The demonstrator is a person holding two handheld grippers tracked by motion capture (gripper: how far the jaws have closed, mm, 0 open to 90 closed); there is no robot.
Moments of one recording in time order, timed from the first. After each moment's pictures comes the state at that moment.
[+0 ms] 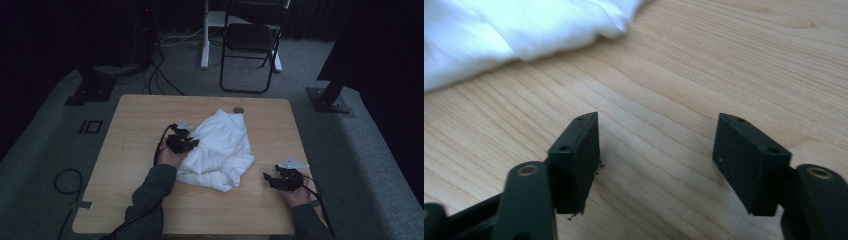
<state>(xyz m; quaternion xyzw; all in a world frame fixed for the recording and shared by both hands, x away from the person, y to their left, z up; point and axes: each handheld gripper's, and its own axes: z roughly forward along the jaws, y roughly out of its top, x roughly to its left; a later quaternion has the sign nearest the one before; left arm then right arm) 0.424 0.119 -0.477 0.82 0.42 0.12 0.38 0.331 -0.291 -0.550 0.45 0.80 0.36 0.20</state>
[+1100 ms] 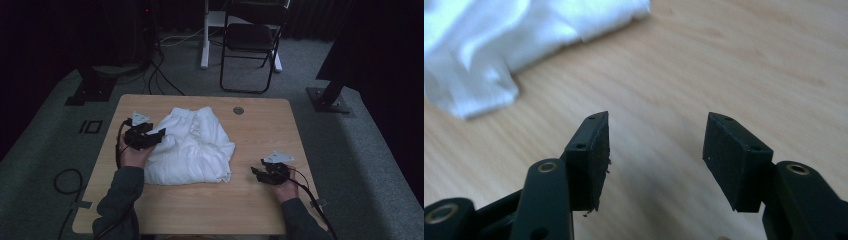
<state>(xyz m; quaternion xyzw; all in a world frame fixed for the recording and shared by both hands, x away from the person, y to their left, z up) 0.387 0.201 -0.420 0.74 0.48 0.24 0.40 0.345 -0.245 -0.532 0.40 0.81 0.37 0.21</state>
